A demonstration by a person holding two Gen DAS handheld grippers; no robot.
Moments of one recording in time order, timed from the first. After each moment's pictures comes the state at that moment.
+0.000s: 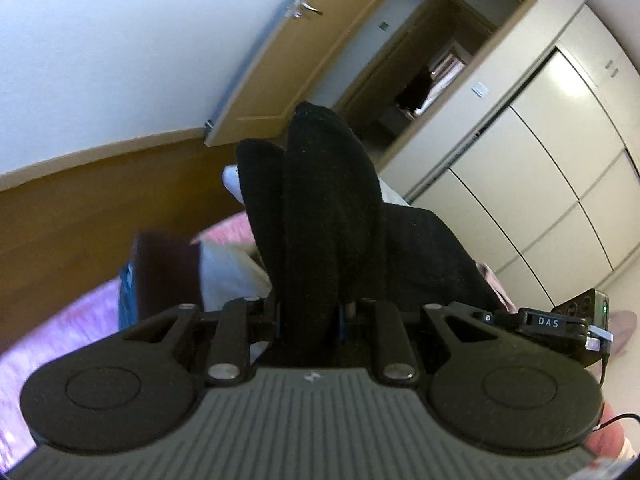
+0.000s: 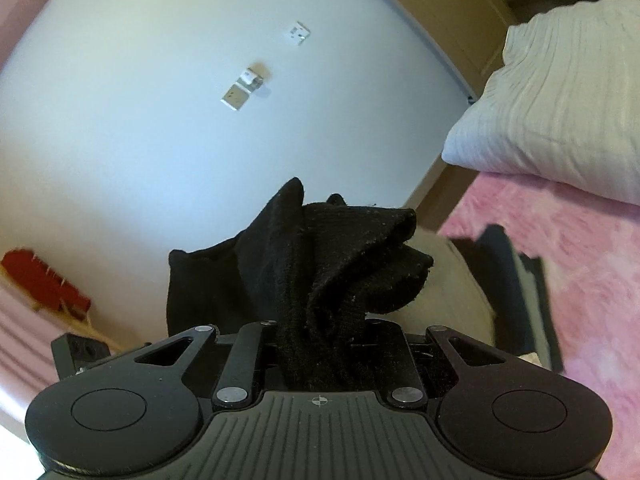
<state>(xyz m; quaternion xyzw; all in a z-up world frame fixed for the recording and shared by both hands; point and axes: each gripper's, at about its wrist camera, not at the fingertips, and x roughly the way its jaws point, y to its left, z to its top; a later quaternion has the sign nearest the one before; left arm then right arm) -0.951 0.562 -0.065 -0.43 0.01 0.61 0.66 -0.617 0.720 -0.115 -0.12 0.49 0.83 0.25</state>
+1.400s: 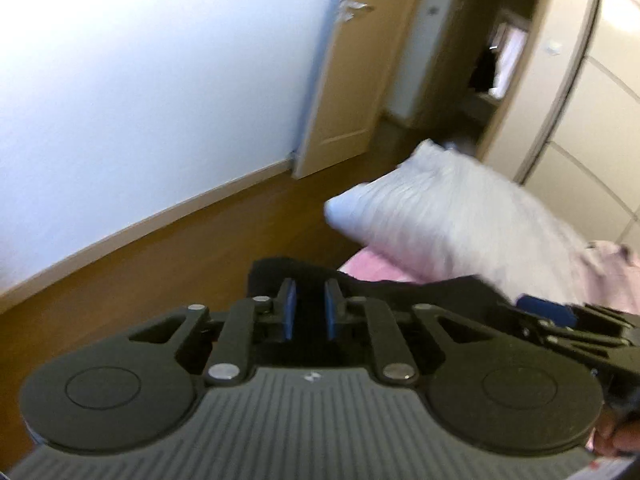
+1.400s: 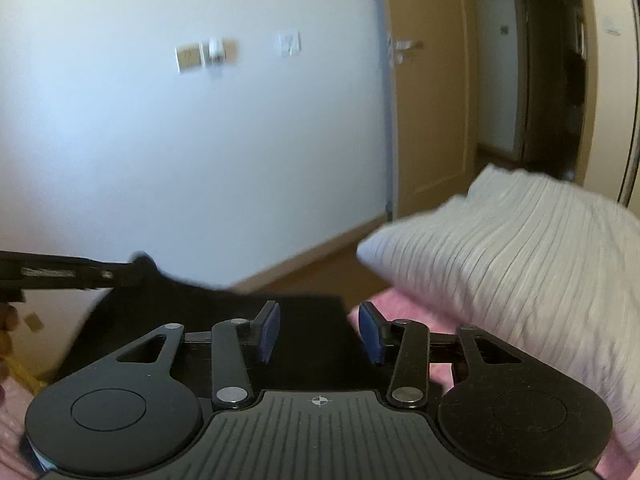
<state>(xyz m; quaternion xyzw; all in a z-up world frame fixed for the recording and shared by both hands) -0.965 0.681 -0.142 -0.34 0.12 0.72 0.59 -0.756 0.764 -0.209 -0.25 0.20 0.83 0.45</state>
